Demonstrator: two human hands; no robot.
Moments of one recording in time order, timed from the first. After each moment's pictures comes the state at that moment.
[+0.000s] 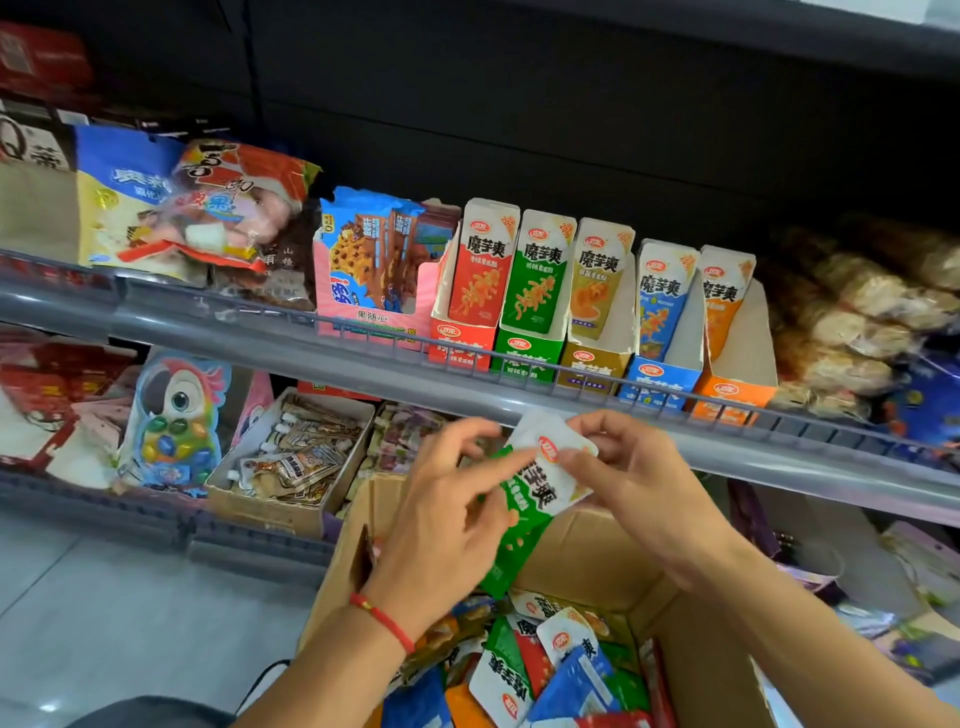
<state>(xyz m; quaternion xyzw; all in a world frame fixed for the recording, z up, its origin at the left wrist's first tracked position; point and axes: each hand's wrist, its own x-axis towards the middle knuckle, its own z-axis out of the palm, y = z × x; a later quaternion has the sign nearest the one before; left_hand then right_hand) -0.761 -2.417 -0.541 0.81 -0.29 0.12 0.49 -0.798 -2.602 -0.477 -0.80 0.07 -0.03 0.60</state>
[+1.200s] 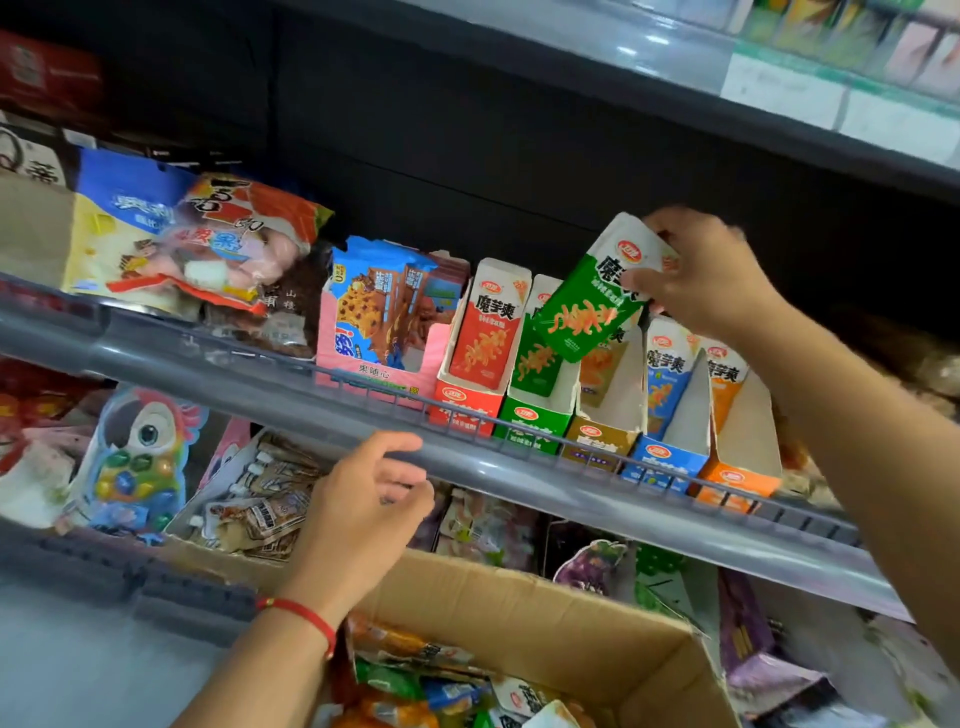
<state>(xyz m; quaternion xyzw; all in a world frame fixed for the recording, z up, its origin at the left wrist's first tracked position) -0.698 -2.372 -0.511 0.80 -0.06 0.02 0.59 -0.642 -2.652 -0.306 -0.96 0.01 -0.26 0.13</state>
